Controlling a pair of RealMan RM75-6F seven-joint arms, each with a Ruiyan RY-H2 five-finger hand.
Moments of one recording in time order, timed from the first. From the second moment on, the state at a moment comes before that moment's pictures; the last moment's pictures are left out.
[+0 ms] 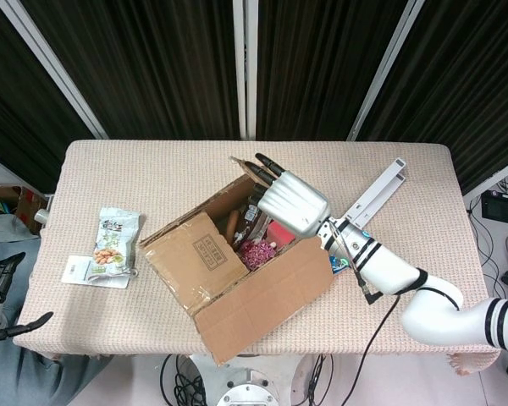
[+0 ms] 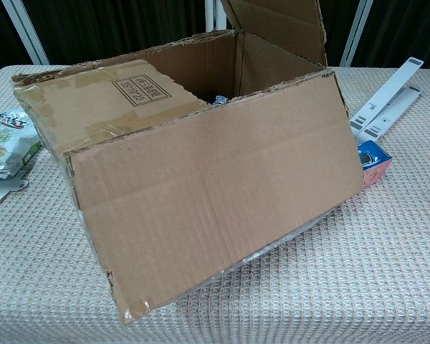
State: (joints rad) left arm -0.01 -1.11 0.00 -1.46 1.63 1.64 -0.20; right arm 1.13 -0.95 0.22 -1.89 -1.16 0.80 -0.48
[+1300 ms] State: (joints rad) left arm -0.15 -0.99 -0.08 -1.65 1.69 1.58 -0.13; right arm 0.75 -0.79 0.19 -1.73 -1.35 1.01 0.16
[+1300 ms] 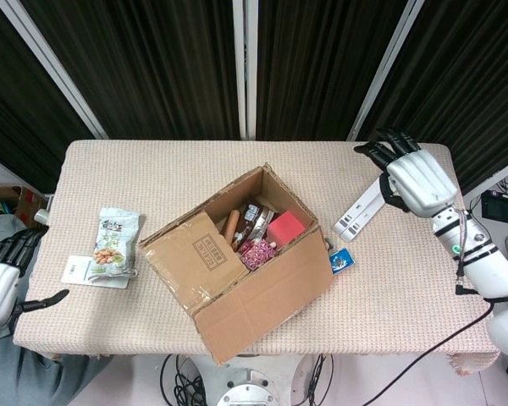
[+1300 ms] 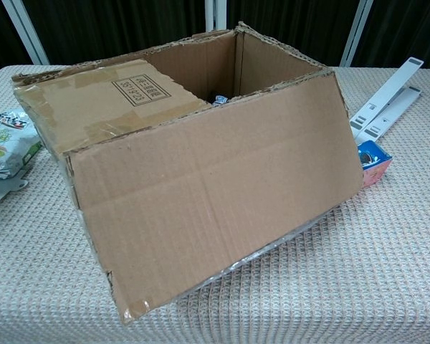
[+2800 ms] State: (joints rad) left arm -0.97 -1.16 -0.16 -1.66 1.57 0.73 -0.22; right arm 0.17 -0.63 0.07 -1.59 -1.68 1.70 0.96
